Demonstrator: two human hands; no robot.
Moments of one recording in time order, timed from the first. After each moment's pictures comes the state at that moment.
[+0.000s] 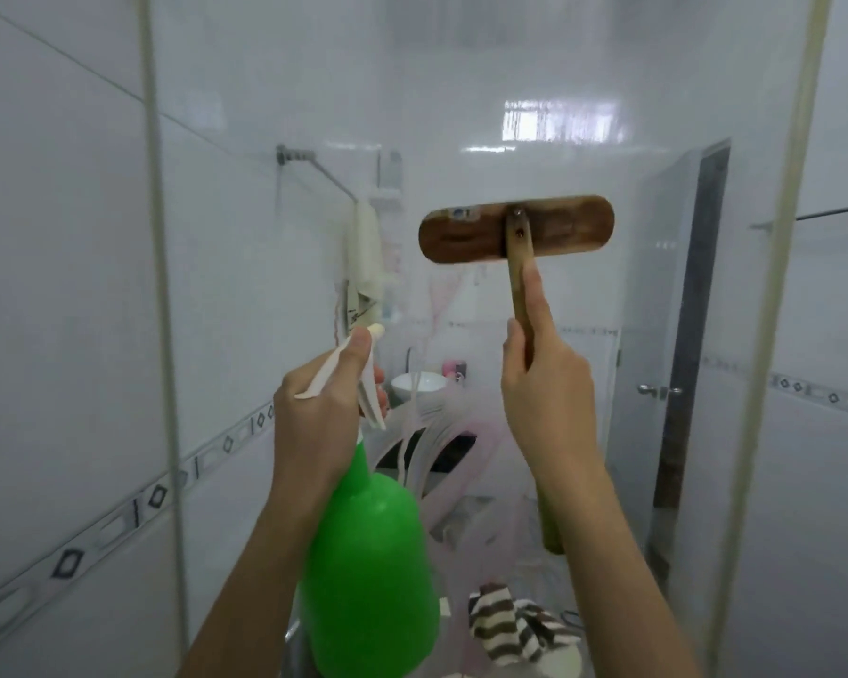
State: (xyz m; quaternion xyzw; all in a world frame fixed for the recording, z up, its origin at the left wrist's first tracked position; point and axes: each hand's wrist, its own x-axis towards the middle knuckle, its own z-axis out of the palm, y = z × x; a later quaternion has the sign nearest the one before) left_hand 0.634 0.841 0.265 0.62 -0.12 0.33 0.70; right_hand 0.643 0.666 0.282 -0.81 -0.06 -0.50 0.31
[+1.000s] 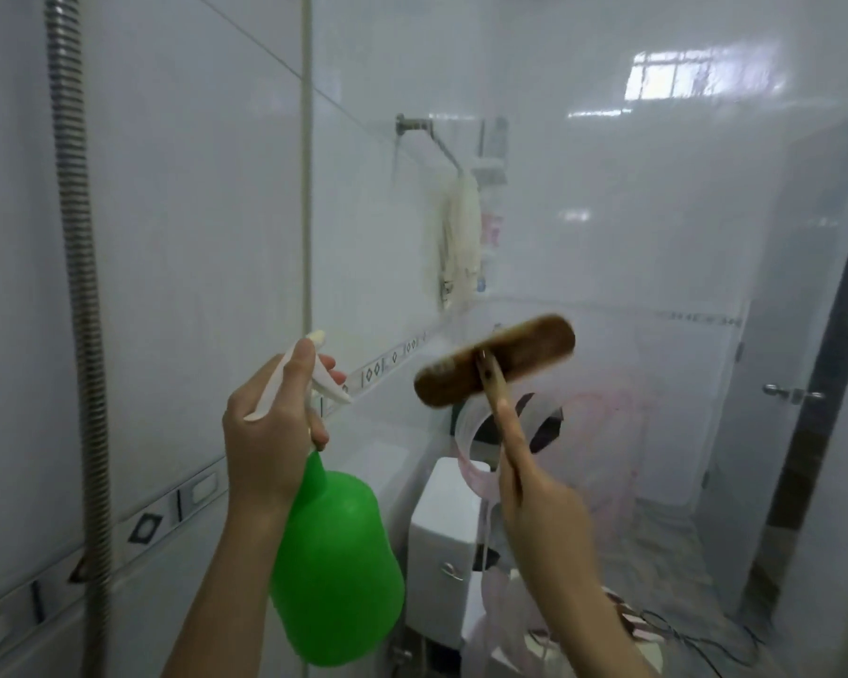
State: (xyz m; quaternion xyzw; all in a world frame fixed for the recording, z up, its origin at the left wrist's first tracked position) left_hand 0.587 0.955 0.216 0.60 -0.01 0.44 0.67; right_hand 0.628 0.741 0.152 -0.87 -0.18 -0.37 0.27
